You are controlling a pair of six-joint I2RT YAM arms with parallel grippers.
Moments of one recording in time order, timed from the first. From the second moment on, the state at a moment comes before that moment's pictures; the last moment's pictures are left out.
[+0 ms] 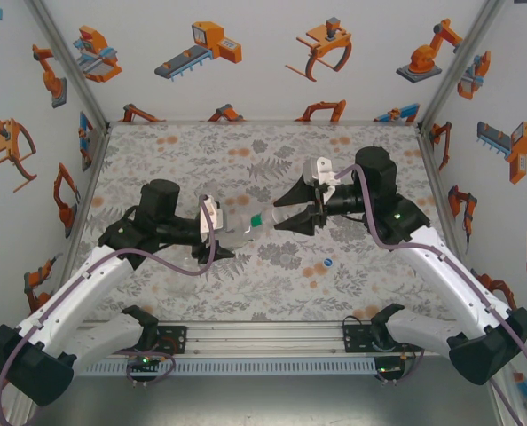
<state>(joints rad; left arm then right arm) -0.58 0.98 0.88 -0.55 0.81 0.65 0.57 1.09 1.12 -0.25 -1.06 -0.31</state>
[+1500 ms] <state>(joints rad) -0.59 0.98 0.89 -0.55 0.57 0.62 0.61 1.12 1.09 -0.36 -0.55 1.01</state>
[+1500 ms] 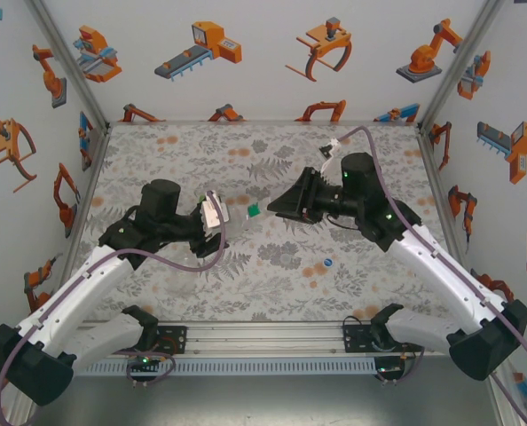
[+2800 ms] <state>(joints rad) -0.58 1.00 0.89 -0.52 0.58 0.59 0.78 1.25 1.07 -0.16 -0.32 0.97</state>
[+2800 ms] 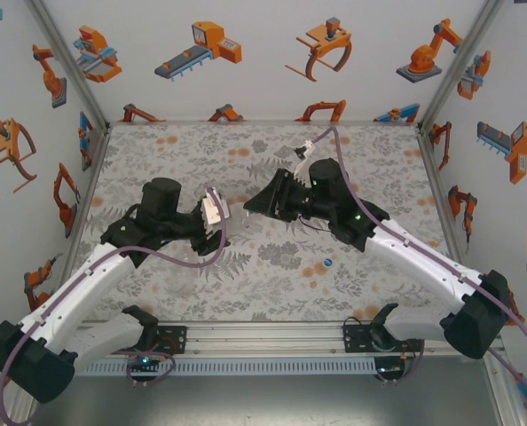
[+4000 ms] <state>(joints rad) -0.48 1.12 0.94 -0.33 0.46 0.04 0.50 1.38 1.23 -0.52 -0.21 0.58</state>
